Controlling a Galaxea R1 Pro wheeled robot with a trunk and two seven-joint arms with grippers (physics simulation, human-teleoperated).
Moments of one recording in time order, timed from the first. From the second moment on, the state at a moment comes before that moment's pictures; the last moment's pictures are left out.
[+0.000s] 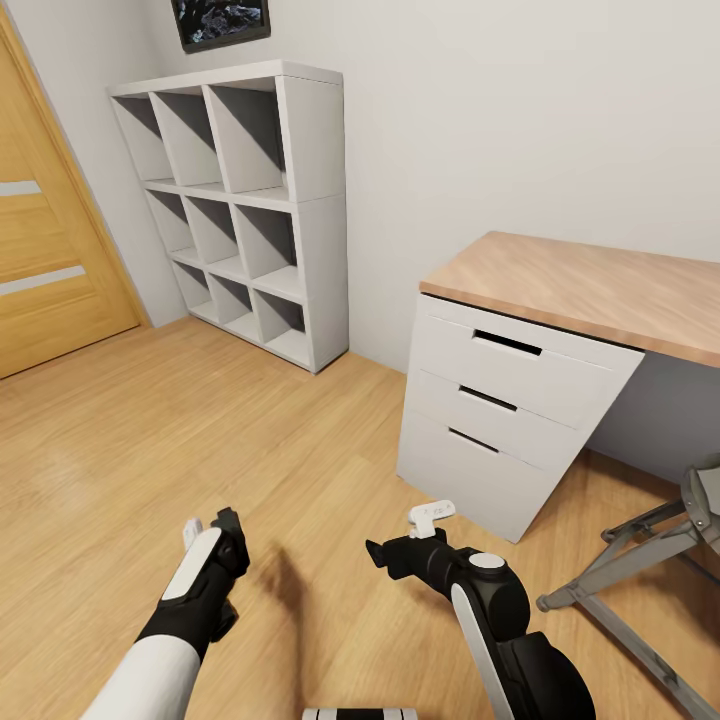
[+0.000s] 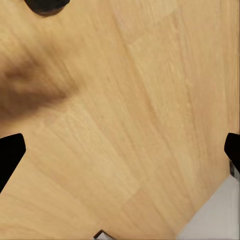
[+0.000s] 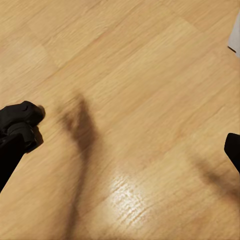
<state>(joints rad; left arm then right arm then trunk) -0.59 -0.11 0.17 -0.84 1.59 -0.35 0.51 -0.26 0.13 0.23 -1.61 -0.01 0.87 0.15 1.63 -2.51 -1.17</state>
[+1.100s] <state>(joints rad) -0.60 -0.05 0.19 -0.84 1.53 -0.35 0.47 -0.26 0.13 0.23 -1.61 -0.01 0.87 0.15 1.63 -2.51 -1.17</state>
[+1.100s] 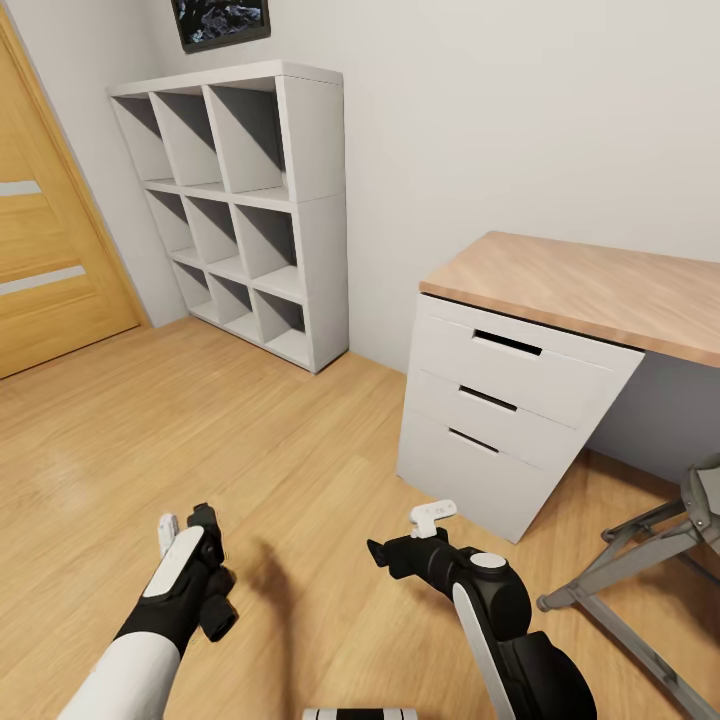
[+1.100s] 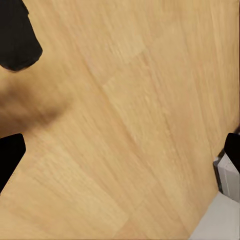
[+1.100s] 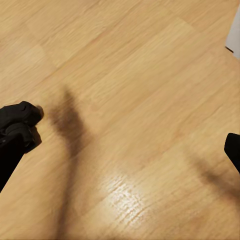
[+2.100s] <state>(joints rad) -0.65 -0.10 0.19 -0.84 1.34 -0.53 0.61 -0.26 0.13 0.23 -1.61 -0.01 0.87 0.15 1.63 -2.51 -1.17</state>
